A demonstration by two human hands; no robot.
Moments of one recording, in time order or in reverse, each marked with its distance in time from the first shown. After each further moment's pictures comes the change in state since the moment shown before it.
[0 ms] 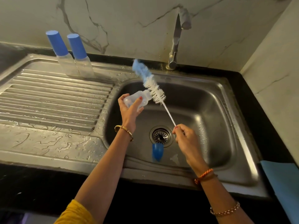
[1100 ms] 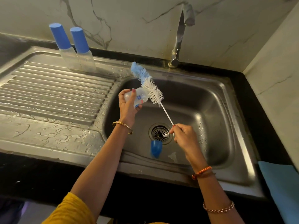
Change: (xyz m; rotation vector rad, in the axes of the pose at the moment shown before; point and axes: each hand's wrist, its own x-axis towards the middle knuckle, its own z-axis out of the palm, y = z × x) left_hand 0.001 0.001 -0.003 -0.064 -0.042 -0.013; right_hand 0.004 -0.005 -0.005 -0.056 -0.098 0.066
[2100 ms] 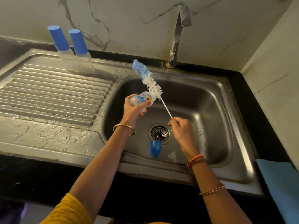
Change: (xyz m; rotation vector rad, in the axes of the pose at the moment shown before) left_hand -0.007 -0.006 0.002 0.200 -0.083 -0.093; right_hand 0.019 -0.001 0.009 -0.011 0.115 -0.042
